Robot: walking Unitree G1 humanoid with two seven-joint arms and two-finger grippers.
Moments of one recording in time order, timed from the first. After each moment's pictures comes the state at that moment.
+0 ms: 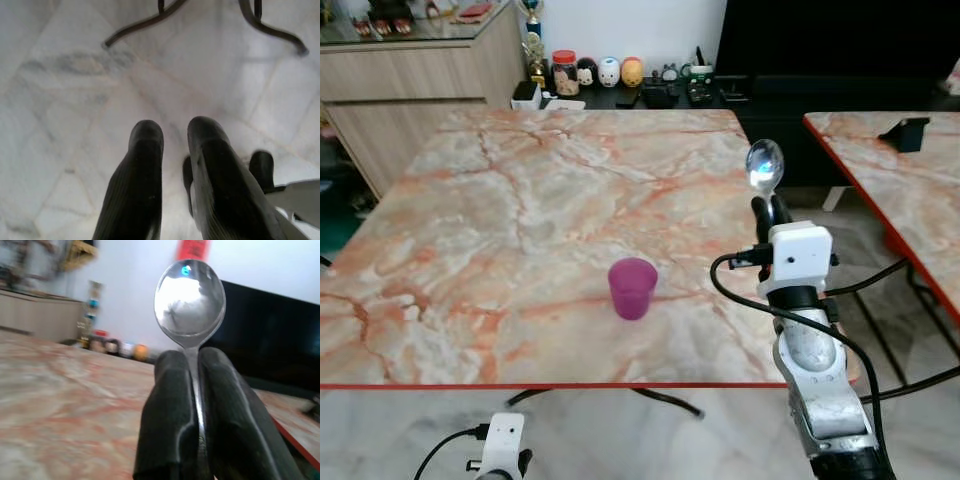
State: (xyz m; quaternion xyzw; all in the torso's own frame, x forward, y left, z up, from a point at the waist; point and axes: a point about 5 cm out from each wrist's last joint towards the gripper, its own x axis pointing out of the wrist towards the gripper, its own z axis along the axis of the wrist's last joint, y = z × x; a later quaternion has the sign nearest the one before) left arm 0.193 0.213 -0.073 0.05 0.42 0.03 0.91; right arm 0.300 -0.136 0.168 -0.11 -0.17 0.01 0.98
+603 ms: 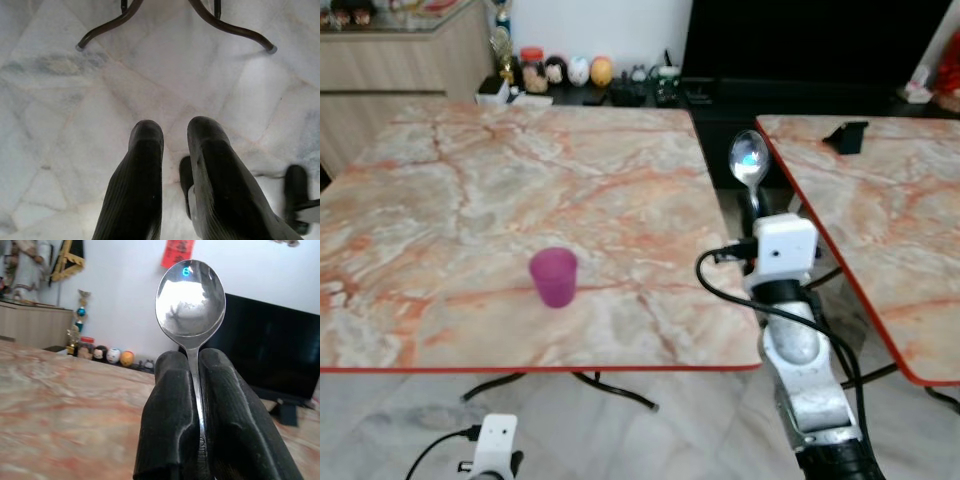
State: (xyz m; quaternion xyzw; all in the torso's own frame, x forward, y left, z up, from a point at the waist) left arm 0.195 0.221 -0.071 0.06 0.41 0.04 0.91; right arm 0.305 -0.130 0.176 -0.11 -0.18 0.02 0.98
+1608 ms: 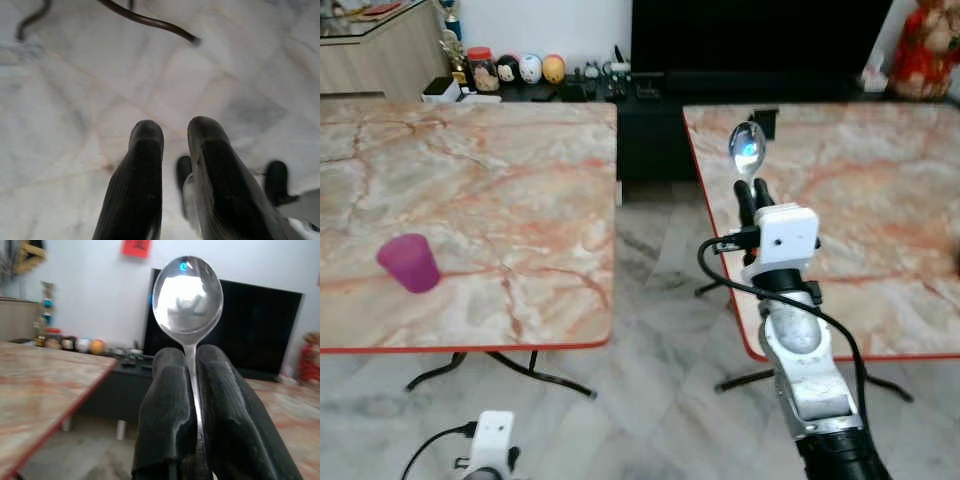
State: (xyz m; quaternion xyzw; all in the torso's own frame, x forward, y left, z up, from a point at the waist) left arm 0.193 0.207 -0.074 0.05 0.42 0.02 0.91; right arm 0.310 -0.145 0.177 -0.10 -0.17 0.00 0.98
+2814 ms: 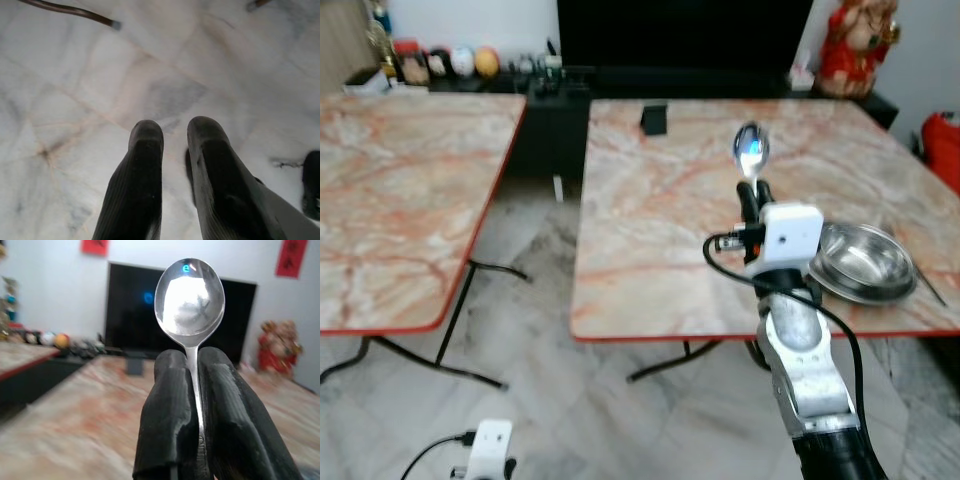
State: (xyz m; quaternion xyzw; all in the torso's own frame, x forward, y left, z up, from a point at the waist) left arm 0.186 0.220 -0.075 0.07 0.42 0.04 0.90; right arm 0.312 -0.136 0.180 -0.08 -0.17 0.01 0.98
